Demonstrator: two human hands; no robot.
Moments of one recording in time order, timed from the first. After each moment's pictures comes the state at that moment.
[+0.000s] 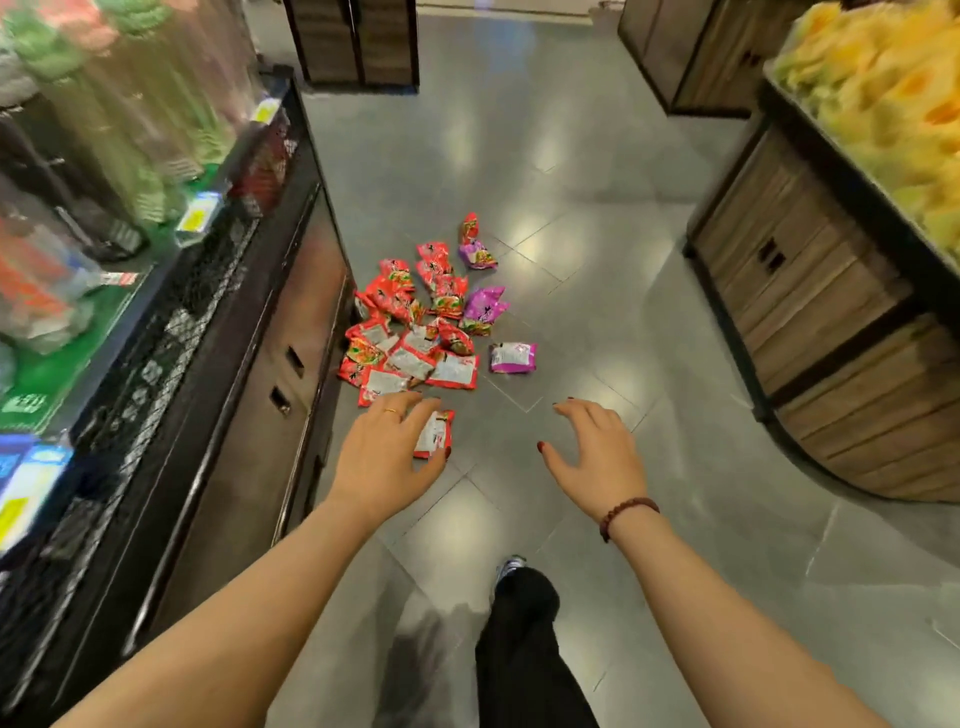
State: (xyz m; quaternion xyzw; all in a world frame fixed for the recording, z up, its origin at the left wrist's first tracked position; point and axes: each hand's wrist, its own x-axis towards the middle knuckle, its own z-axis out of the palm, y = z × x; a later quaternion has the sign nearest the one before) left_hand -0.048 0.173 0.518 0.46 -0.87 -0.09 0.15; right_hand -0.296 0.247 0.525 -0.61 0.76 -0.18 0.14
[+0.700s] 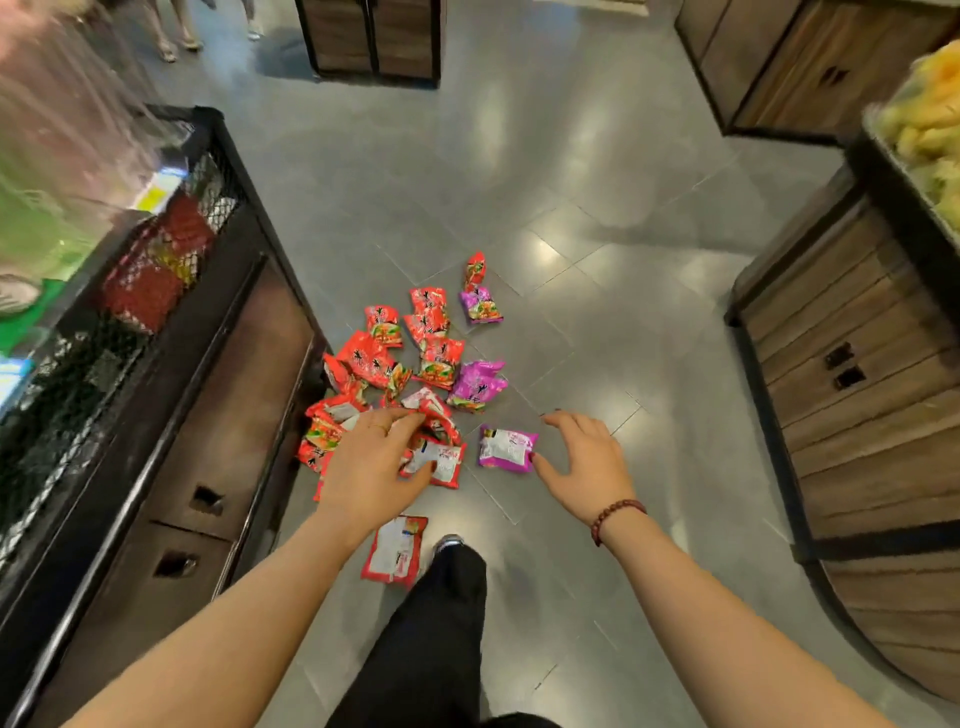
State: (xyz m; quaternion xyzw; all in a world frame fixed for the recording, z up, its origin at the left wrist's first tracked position) left_hand -0.189 -0.184 0.482 0.53 -0.82 -0.15 0.12; right_hand -0.451 -0.143 0.495 -0.64 0.73 -0.12 0.19
